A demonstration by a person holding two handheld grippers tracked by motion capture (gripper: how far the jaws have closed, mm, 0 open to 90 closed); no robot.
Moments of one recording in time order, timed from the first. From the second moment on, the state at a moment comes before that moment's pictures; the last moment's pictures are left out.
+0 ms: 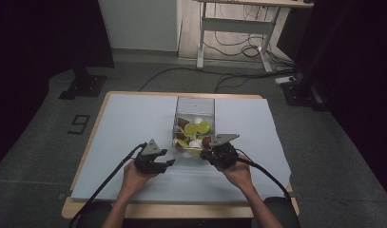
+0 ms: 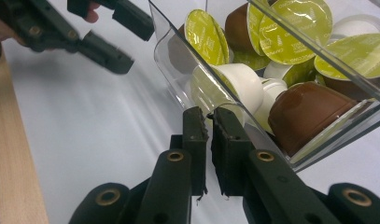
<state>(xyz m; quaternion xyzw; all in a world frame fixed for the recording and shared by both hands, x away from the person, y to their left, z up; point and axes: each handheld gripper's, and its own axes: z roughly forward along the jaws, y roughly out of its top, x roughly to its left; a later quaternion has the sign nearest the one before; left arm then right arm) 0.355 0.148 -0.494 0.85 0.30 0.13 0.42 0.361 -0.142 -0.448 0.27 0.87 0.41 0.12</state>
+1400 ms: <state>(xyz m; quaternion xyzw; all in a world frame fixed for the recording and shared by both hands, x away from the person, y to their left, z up) 0.360 0.163 -0.523 0.86 0.35 0.12 0.36 0.390 -0.137 -0.449 0.31 0.85 0.40 0.15</state>
